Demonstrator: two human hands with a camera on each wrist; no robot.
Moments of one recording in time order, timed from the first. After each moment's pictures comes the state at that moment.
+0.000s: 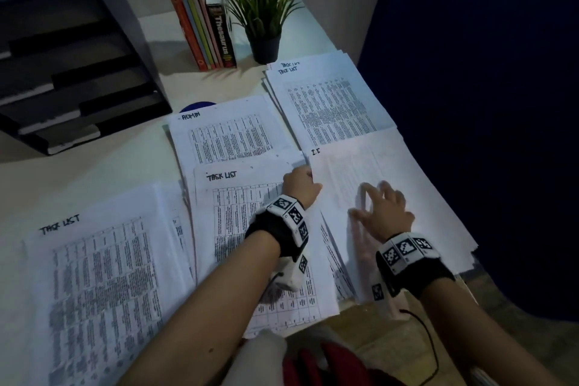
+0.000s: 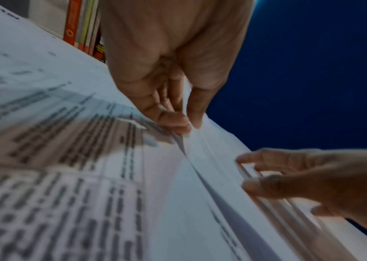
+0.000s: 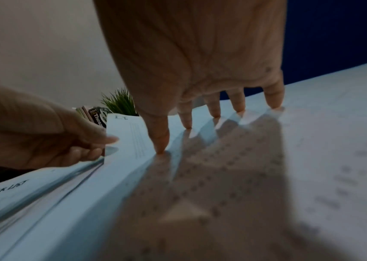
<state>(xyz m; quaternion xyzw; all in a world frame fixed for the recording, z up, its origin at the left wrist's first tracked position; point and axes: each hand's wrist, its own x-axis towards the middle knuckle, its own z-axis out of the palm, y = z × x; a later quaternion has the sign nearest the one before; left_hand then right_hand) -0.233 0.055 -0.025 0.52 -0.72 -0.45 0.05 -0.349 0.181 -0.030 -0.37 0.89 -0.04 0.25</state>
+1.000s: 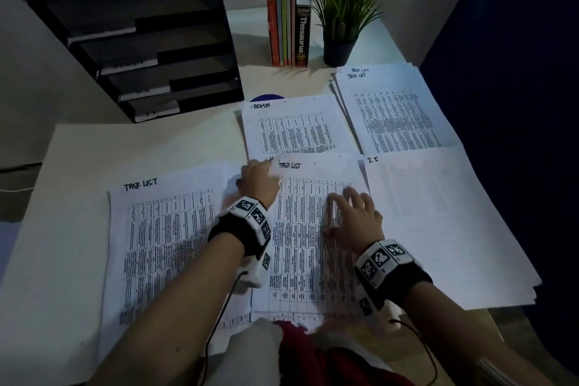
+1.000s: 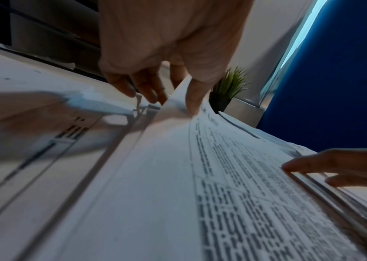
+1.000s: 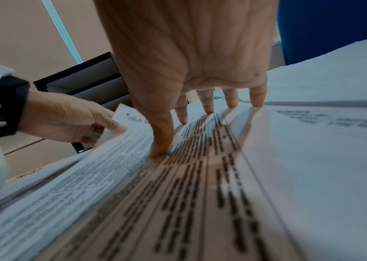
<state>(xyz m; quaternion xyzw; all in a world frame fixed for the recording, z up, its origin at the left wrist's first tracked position) -0.076 0.006 -0.023 0.64 -0.69 -0.32 0.11 -0.228 0.128 -0.031 -0.55 0.80 -0.01 0.25</state>
